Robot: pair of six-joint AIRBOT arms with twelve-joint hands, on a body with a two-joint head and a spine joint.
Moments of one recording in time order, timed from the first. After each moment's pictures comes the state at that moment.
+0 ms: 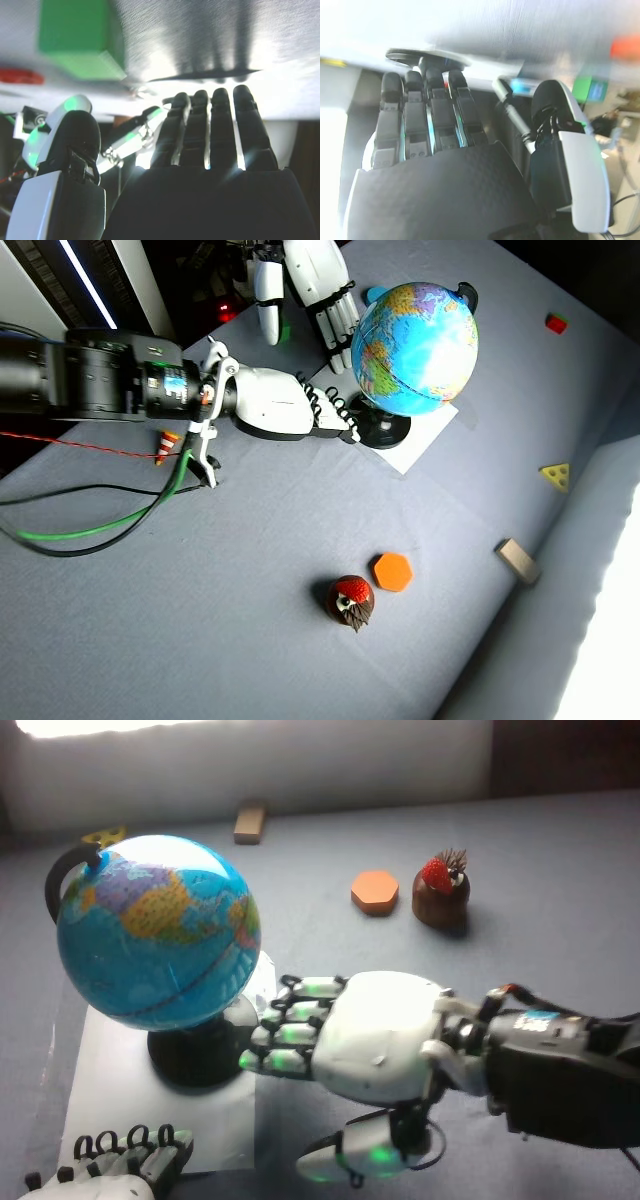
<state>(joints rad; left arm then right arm) 1.13 -0.92 0.37 -1.25 -1.13 1.61 -0.47 -1.30 0.98 0.41 0.19 -1.77</state>
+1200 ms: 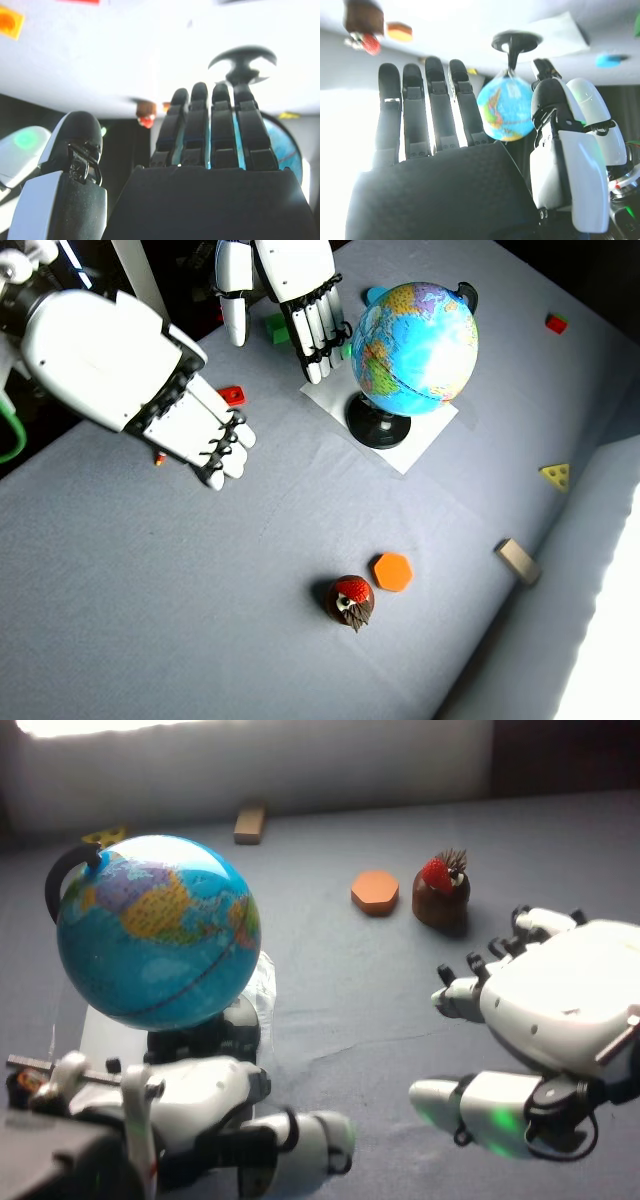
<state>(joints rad) 0.42 -0.93 0.33 -2.02 -1.17 2.30 -0.27 -0.91 0.38 1.68 0.86 -2.70</state>
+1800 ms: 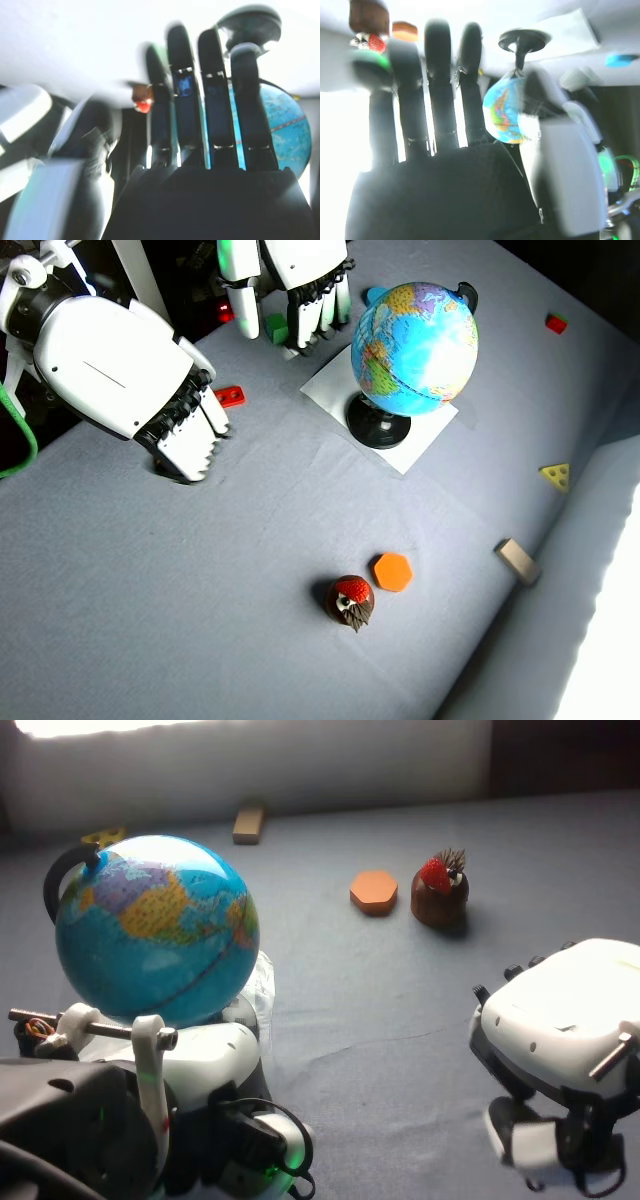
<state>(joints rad) 0.28 -0.95 0.34 -2.14 -1.25 2.38 -0.31 -0.92 0.40 1.68 0.85 -2.70</state>
